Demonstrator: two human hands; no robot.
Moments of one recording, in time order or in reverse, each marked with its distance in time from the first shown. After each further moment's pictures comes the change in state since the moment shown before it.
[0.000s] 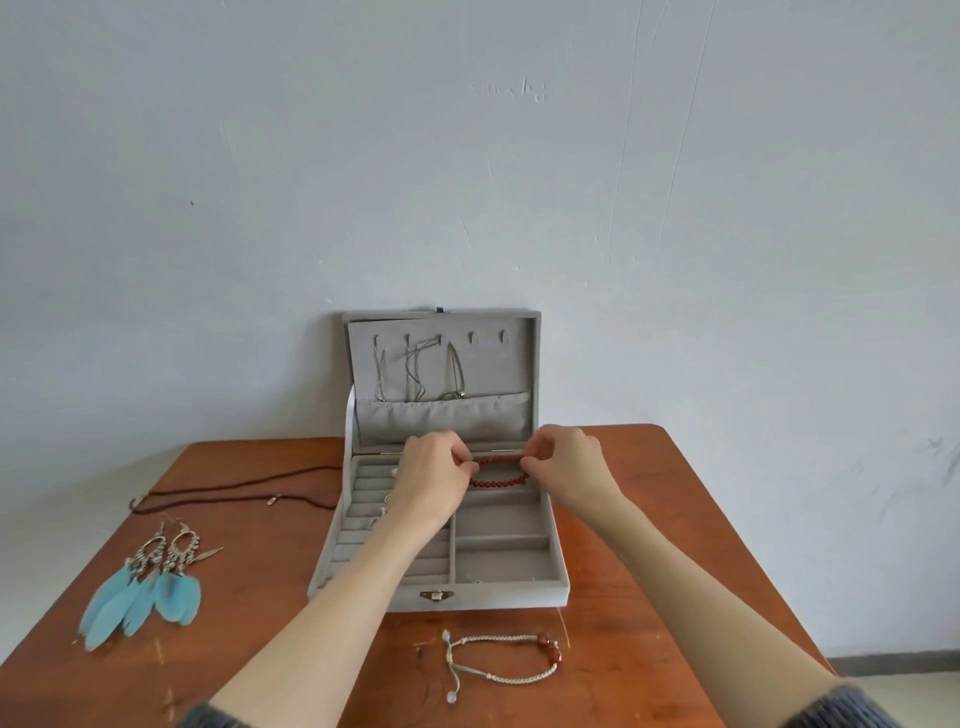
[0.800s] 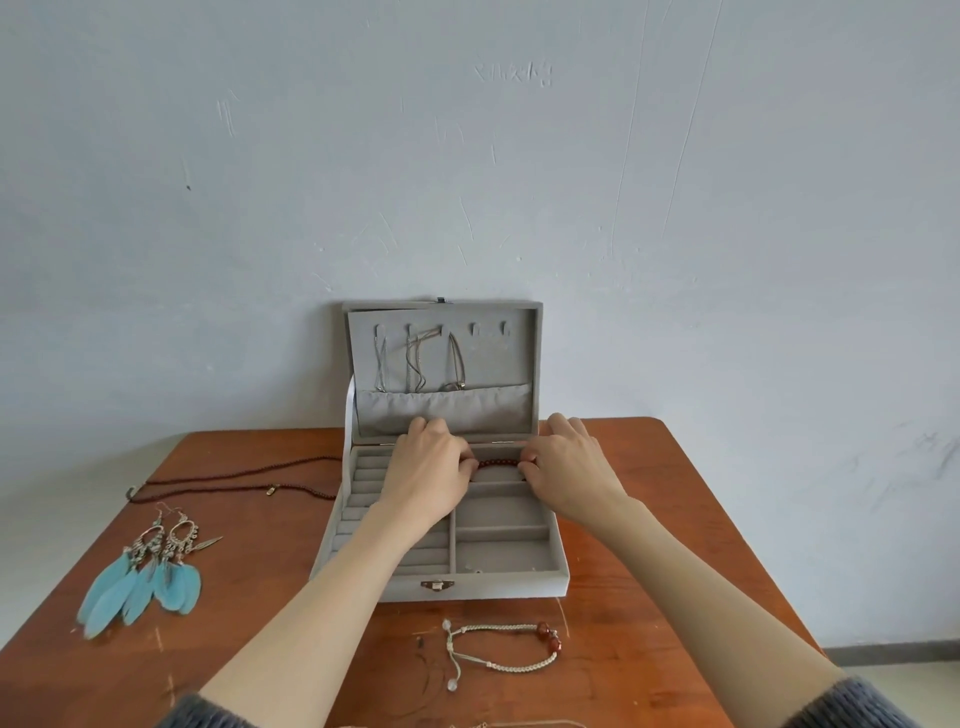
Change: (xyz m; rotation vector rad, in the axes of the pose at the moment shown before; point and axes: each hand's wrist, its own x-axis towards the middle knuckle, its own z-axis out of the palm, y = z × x) left_hand 0.003 -0.012 -0.002 0.428 -0.076 0.271; right_hand -0.009 0.000 0.001 -0.499 -0.034 -0.209
